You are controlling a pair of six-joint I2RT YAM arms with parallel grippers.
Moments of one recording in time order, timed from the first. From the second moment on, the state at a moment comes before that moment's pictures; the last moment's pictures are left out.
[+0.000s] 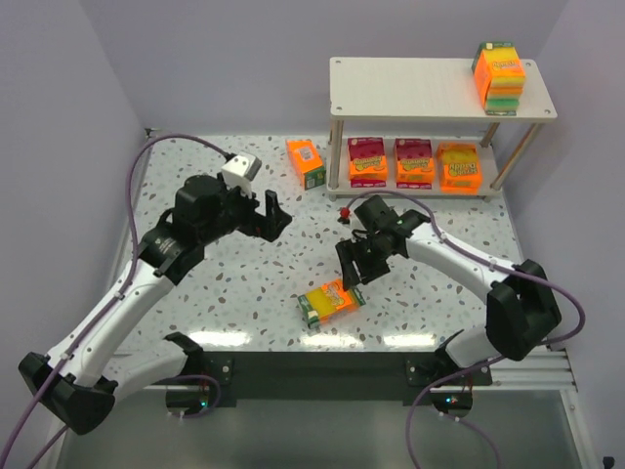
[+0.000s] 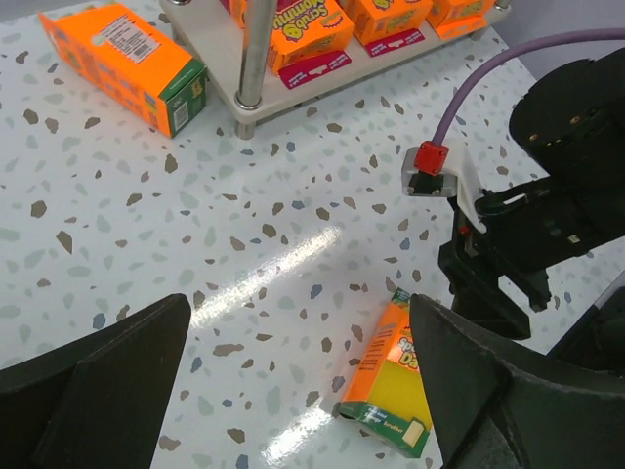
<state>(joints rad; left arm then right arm) -0.55 1.03 1.09 -0.44 0.14 -0.21 0.63 1.46 1.05 -0.82 -0.30 0.26</state>
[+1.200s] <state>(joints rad) -0.48 0.93 1.08 -0.57 -0.09 -0.27 0.51 1.46 1.43 -0.90 -0.47 0.38</state>
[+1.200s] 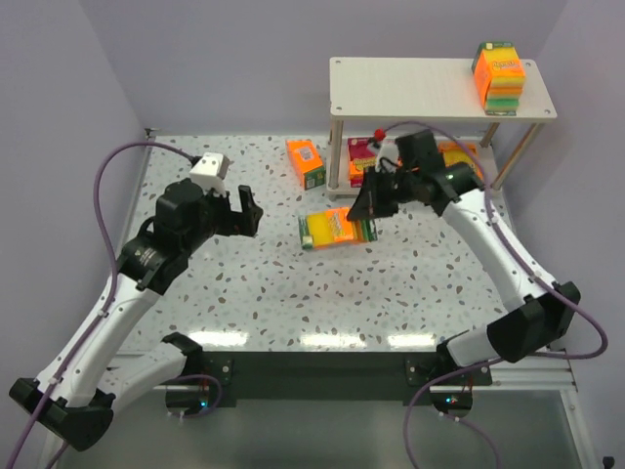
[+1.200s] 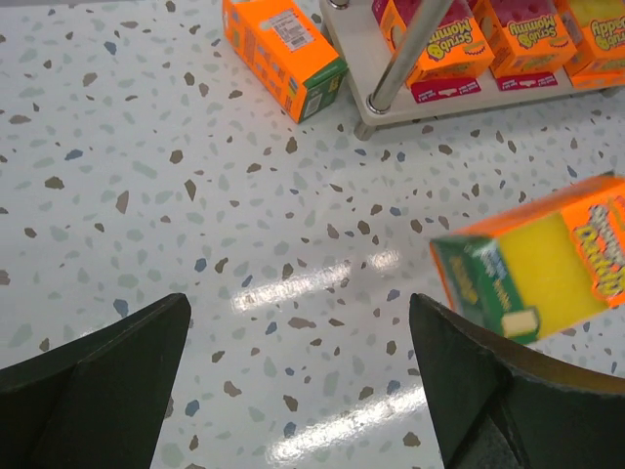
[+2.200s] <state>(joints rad) -0.48 0.89 1.14 -0.59 -0.12 -0.29 0.05 1.63 2.08 -0.66 0.12 1.41</state>
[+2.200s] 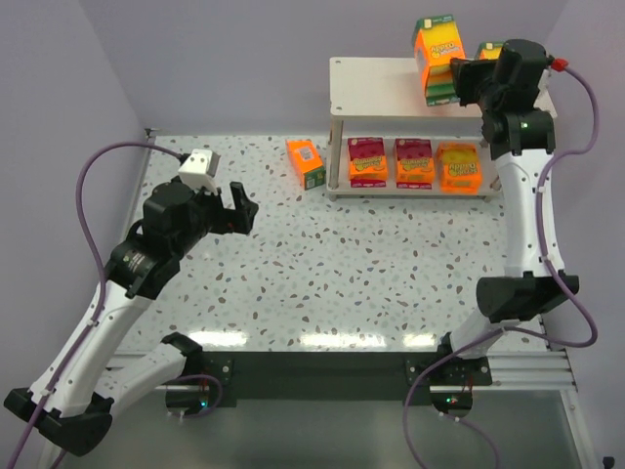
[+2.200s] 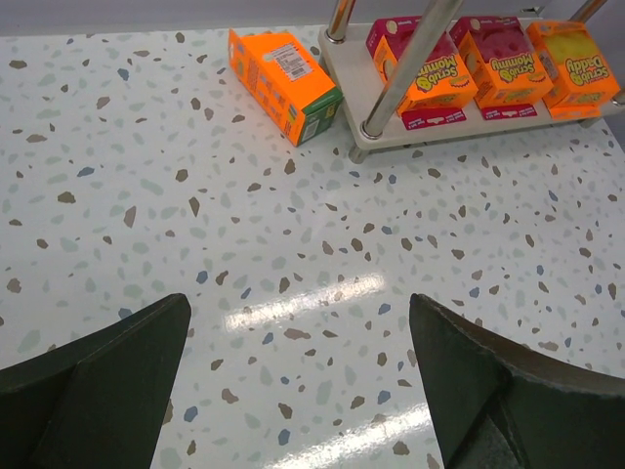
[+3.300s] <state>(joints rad) -0.48 0.90 1.13 -0.59 -0.11 -0.31 0.05 1.76 2.16 -0.66 0.27 1.44</state>
